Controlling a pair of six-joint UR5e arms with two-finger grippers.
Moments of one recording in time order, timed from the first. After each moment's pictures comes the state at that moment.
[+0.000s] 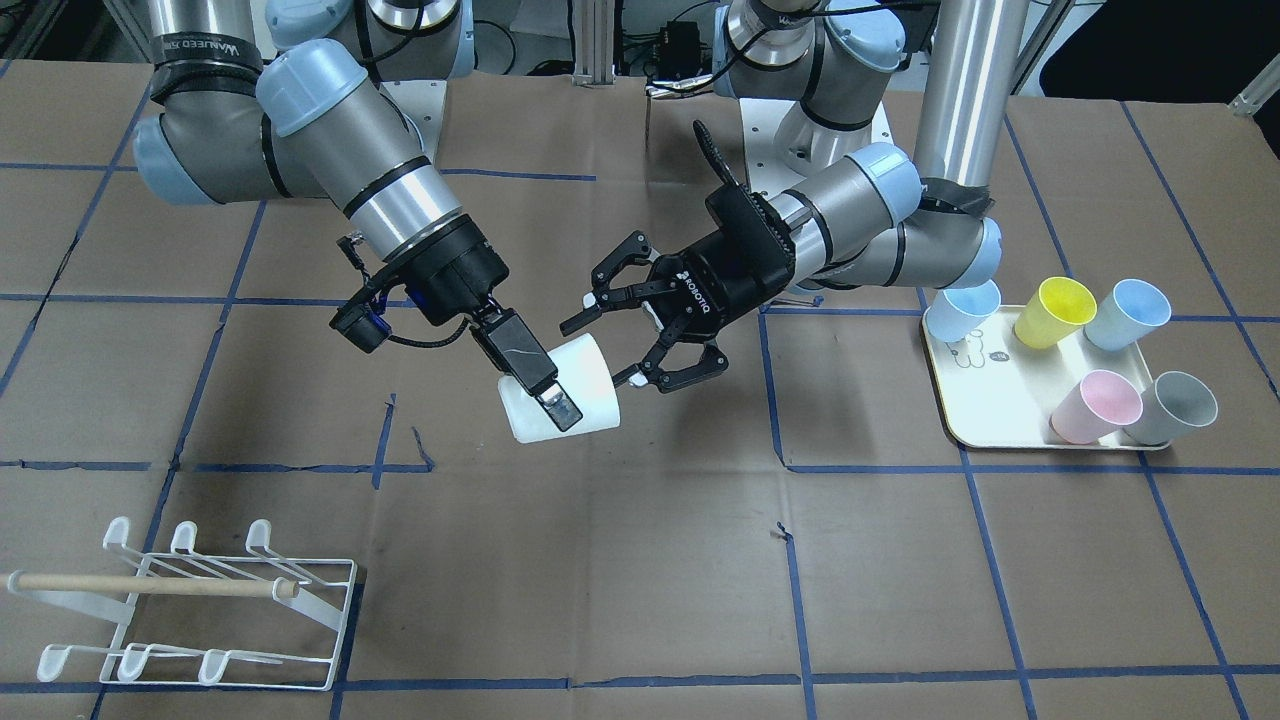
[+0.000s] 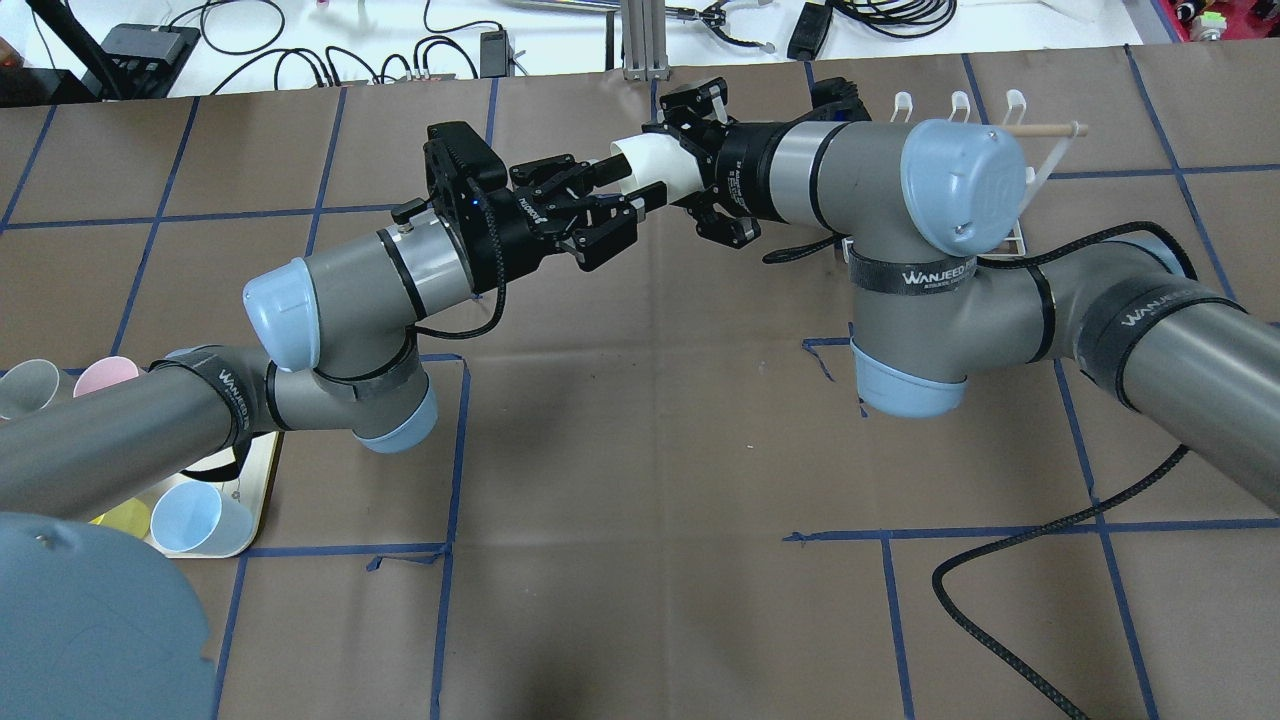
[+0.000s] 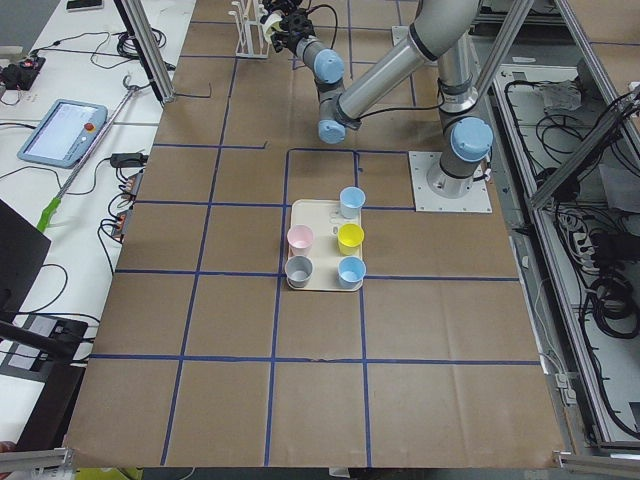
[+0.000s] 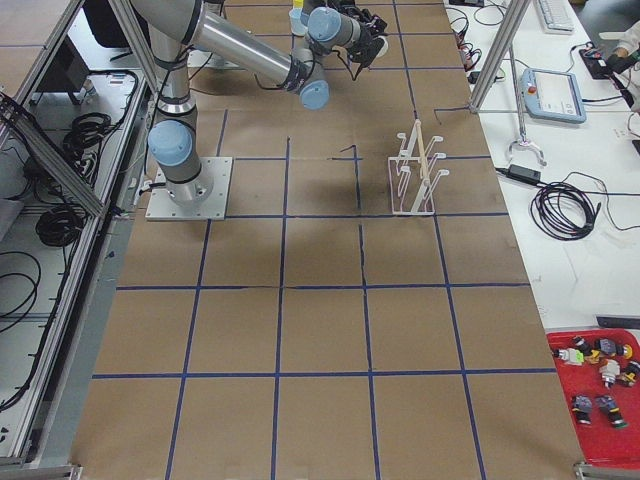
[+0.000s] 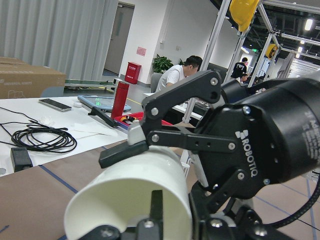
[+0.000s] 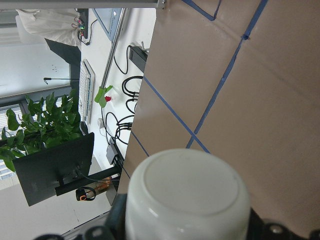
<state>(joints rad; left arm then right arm) -1.59 -1.98 -2.07 0.62 0.57 -0.02 1.71 -1.35 1.97 -3.07 -1.04 1.38</state>
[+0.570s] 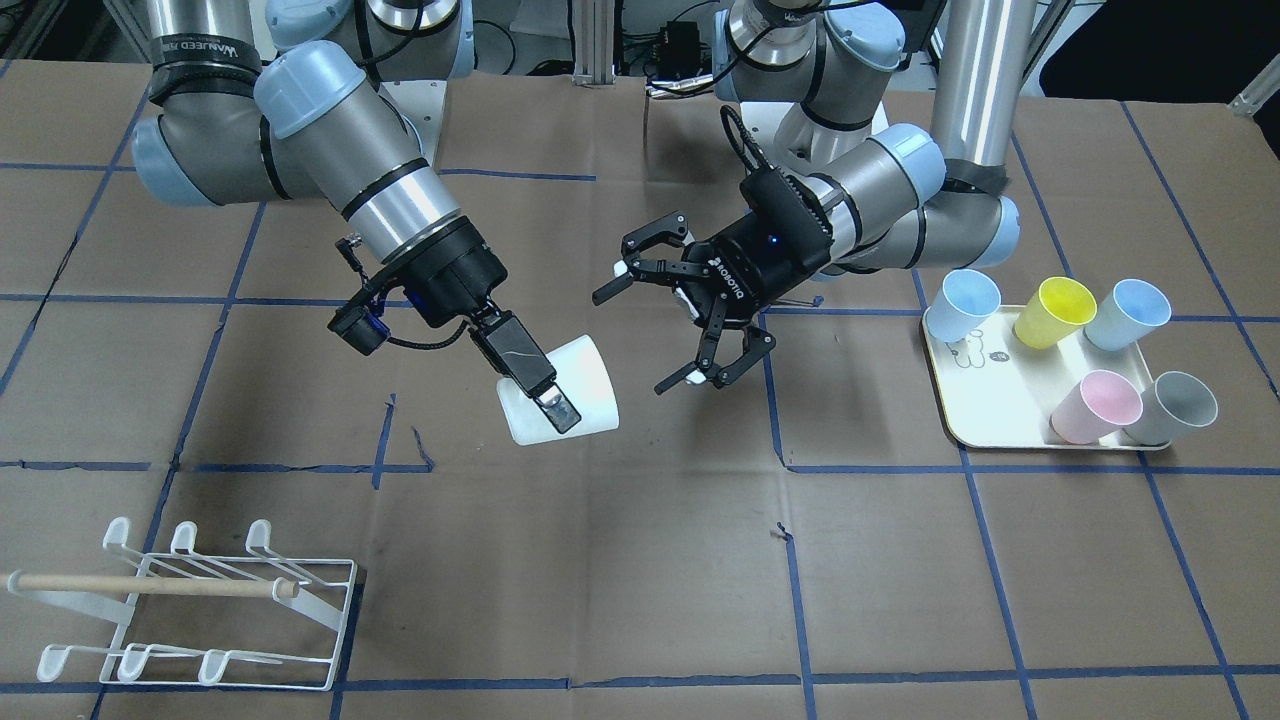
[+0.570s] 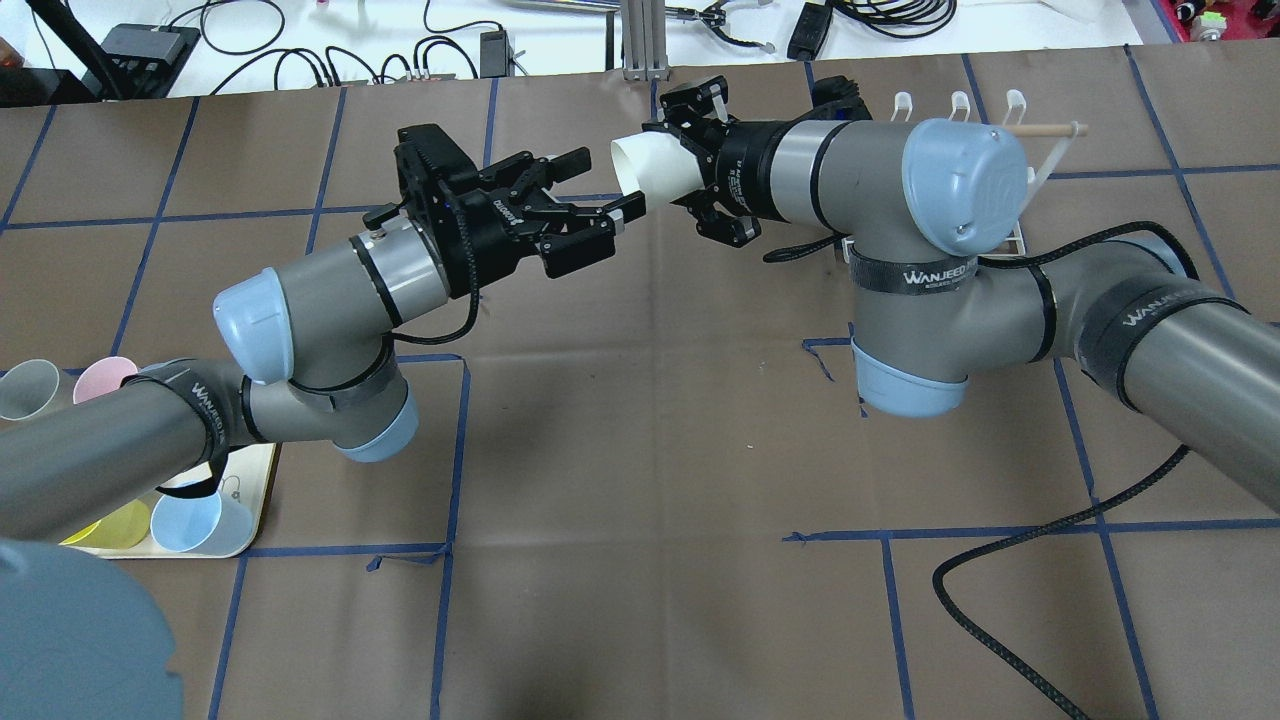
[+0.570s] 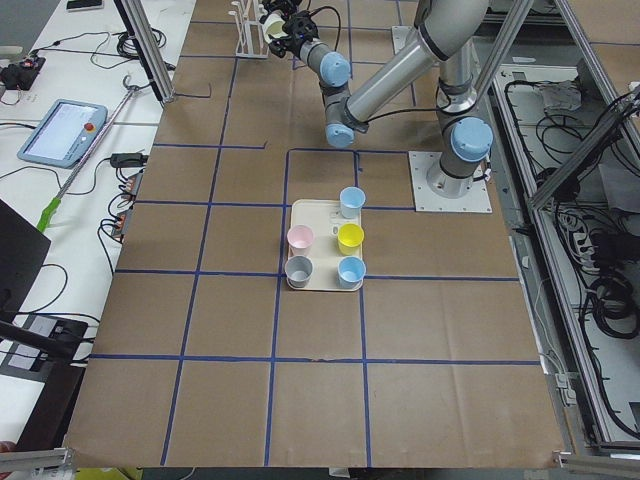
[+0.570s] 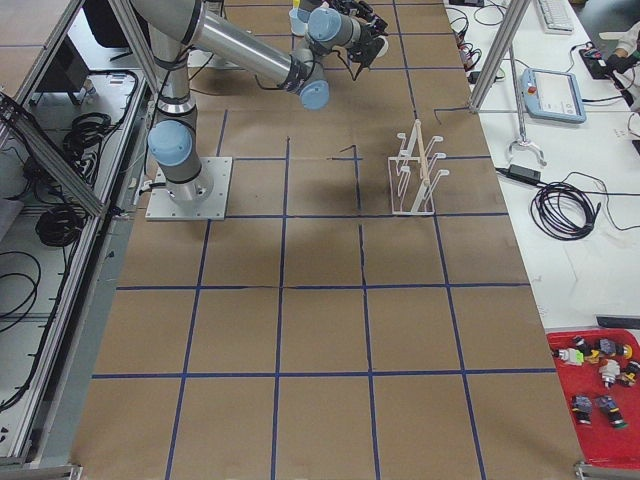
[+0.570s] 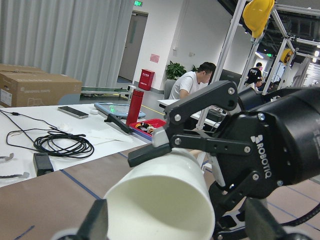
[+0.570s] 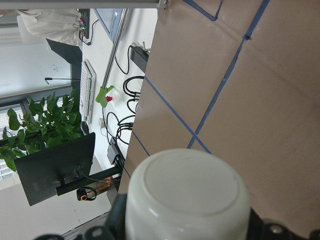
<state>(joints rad) -1.50 -1.91 -2.15 0.63 0.54 -0.03 1.70 -1.34 1.97 -3.08 -1.03 1.38</state>
